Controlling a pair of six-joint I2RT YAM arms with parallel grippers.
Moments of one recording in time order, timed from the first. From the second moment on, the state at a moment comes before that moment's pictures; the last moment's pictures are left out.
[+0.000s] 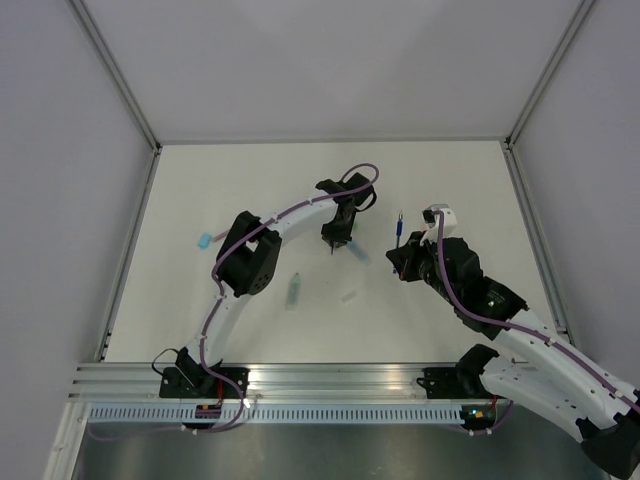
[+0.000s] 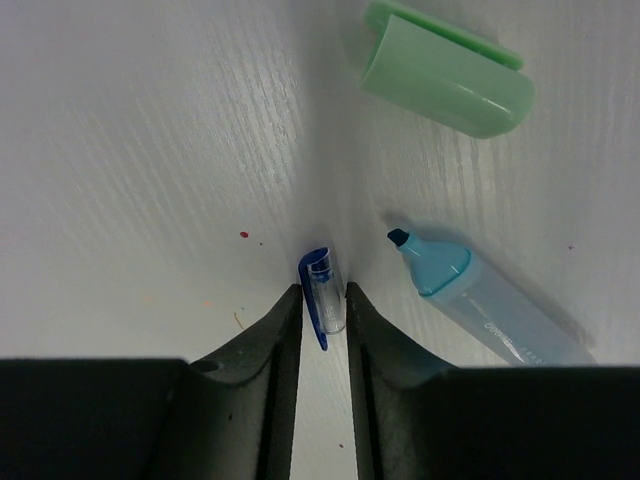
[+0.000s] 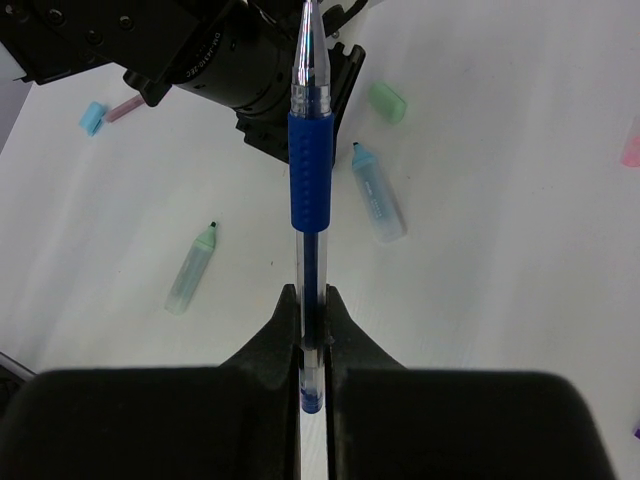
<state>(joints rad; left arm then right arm) -0.74 2.34 1.96 -0.92 -0.20 -0.45 0.69 0.77 0.68 -0.29 0.19 0.49</state>
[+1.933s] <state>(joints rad) -0.68 1.49 1.13 0.07 0.45 -0.75 0.69 0.75 0.53 0.00 -0.18 0.55</state>
